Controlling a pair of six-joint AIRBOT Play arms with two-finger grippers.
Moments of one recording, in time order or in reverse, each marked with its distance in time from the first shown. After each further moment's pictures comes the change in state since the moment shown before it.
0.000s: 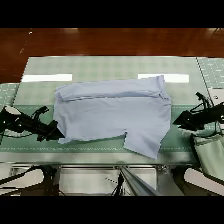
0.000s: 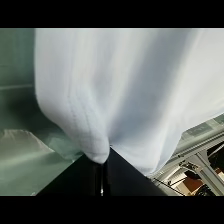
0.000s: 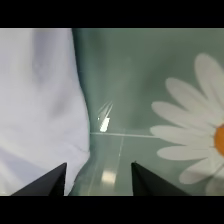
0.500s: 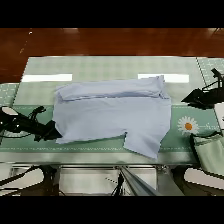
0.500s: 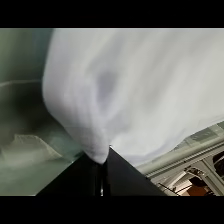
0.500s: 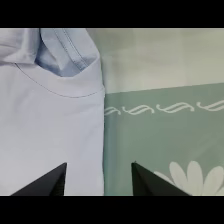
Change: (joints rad) left arm 0.018 0.020 0.000 0.006 0.010 0.000; right arm -0.020 -0.108 0.335 0.066 -0.004 -0.013
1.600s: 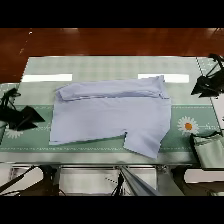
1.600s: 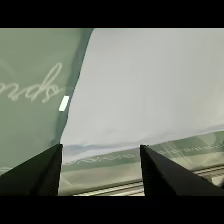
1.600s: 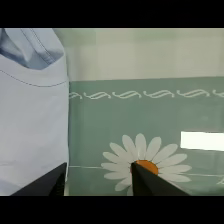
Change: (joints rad) left arm 0.168 0.153 0.258 0.073 -0.198 -0.029; right arm 0.115 -0.182 0.445 -0.294 0.302 0.172
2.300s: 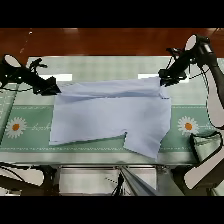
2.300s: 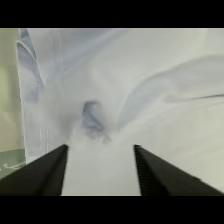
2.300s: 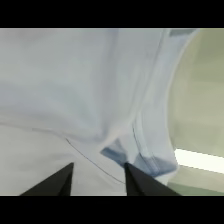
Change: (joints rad) left arm -0.364 -0.511 0.595 -0.001 0.152 -0.156; right arm 0.382 -0.364 0.384 -0.060 0.000 0.151
